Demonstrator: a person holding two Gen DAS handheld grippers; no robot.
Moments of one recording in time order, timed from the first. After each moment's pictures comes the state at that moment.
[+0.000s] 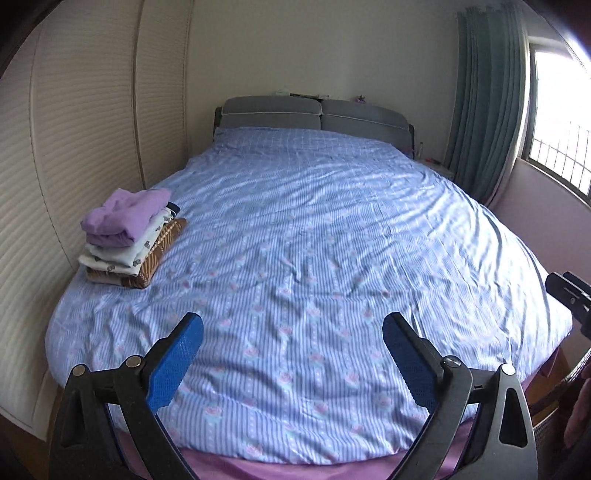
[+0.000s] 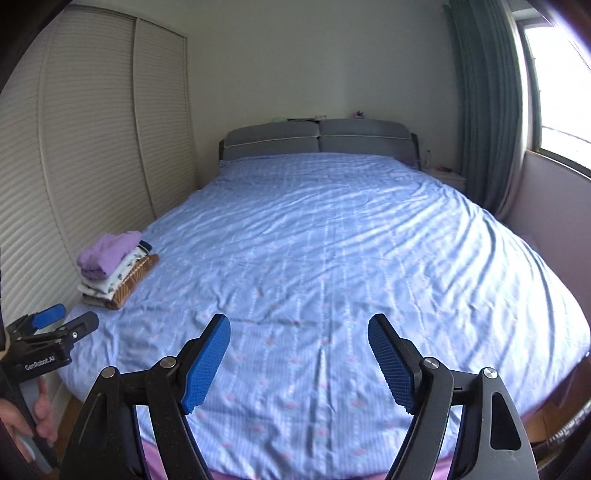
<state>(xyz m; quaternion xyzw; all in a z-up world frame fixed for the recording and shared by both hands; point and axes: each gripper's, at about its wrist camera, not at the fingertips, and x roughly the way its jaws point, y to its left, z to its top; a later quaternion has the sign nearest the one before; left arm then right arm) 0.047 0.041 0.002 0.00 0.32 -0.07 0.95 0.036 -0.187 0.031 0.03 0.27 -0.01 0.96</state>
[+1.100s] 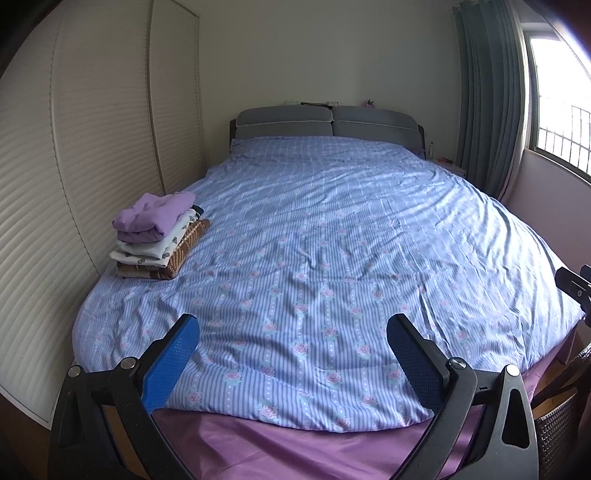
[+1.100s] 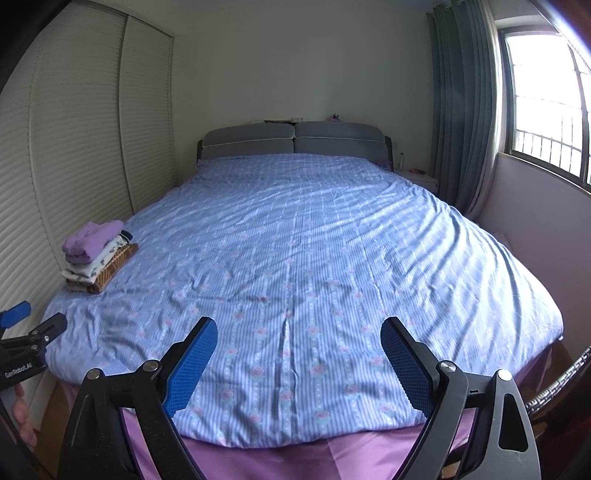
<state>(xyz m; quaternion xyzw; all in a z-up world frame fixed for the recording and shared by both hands) -0.017 0.040 -0.005 0.02 0.30 -0.04 0.95 -0.027 -0.198 0.018 0.02 0.27 -0.06 0.96</state>
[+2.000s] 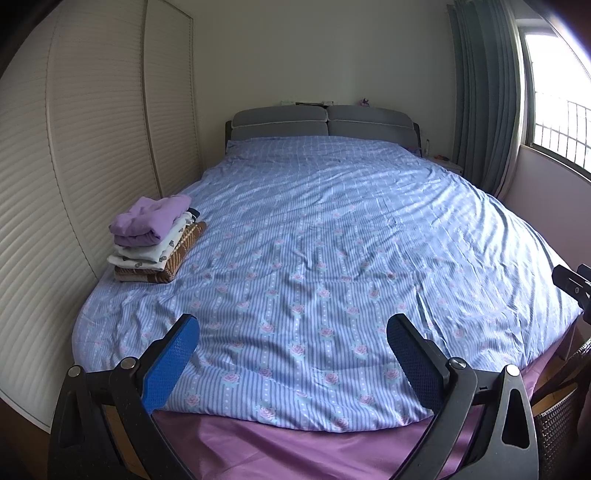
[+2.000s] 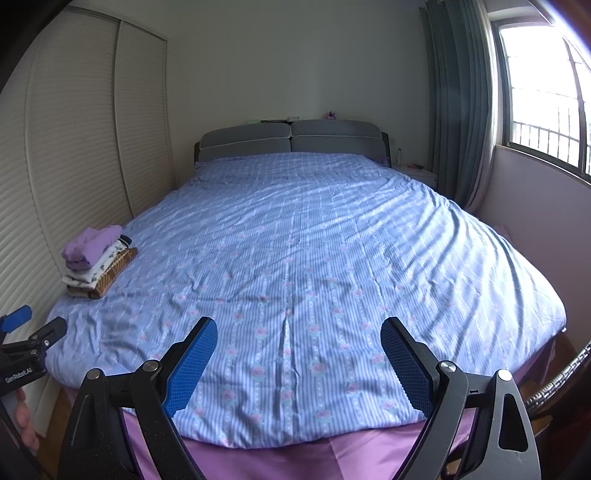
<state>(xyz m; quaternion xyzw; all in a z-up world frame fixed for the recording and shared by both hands) -0.015 0.036 -0.001 0.03 0.30 -0.05 0.95 -0.026 -0.203 0.017 0.03 0.27 -0.06 0.96</state>
